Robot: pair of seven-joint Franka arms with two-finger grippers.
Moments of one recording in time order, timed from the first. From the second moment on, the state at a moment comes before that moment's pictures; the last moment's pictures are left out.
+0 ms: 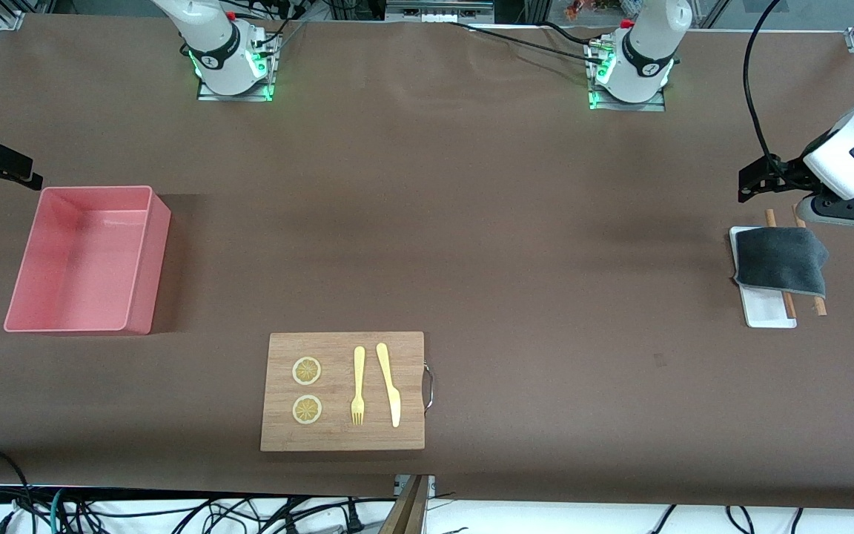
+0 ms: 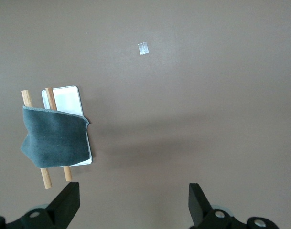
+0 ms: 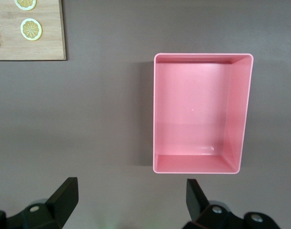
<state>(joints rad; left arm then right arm) 0.02 0.02 -0.04 -1.69 0.04 1.63 0.10 -0.08 0.10 -0.03 -1.47 0.00 1.49 -0.12</state>
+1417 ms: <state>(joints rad) 0.46 0.21 -0.02 -1.69 0.06 1.80 1.11 -0.08 0.10 -0.03 -1.47 0.00 1.49 -0.12</state>
